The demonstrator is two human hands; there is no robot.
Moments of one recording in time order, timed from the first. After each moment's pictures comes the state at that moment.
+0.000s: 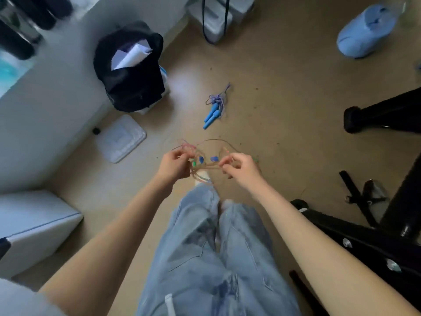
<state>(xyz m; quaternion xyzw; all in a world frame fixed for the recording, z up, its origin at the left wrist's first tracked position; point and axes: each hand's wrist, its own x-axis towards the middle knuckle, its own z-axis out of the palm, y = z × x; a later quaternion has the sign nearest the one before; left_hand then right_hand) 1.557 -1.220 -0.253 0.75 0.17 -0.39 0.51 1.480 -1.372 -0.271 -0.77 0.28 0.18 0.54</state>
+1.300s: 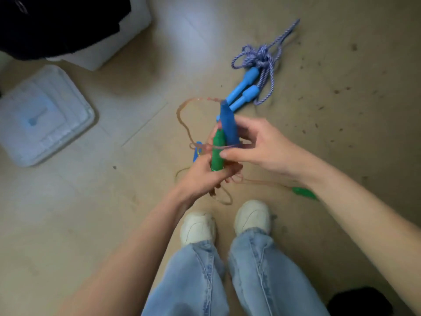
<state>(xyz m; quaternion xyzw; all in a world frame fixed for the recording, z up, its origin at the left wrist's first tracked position) 1.696 -1.320 -0.756 0.71 0.04 -0.46 0.53 1.712 -1.469 -0.724 -0.65 0.04 0.33 0.69</state>
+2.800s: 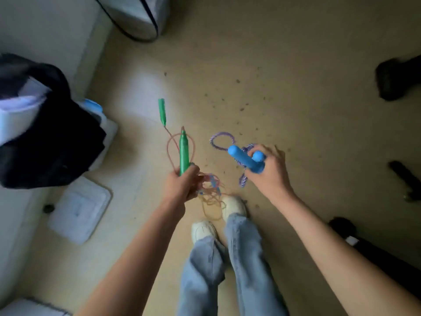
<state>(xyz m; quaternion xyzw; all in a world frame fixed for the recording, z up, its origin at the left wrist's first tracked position) 1.710 -1.435 -0.527 0.74 0.20 -0.45 0.46 1.604 -1.587 -0.555 -0.81 0.40 -0.01 0.44</state>
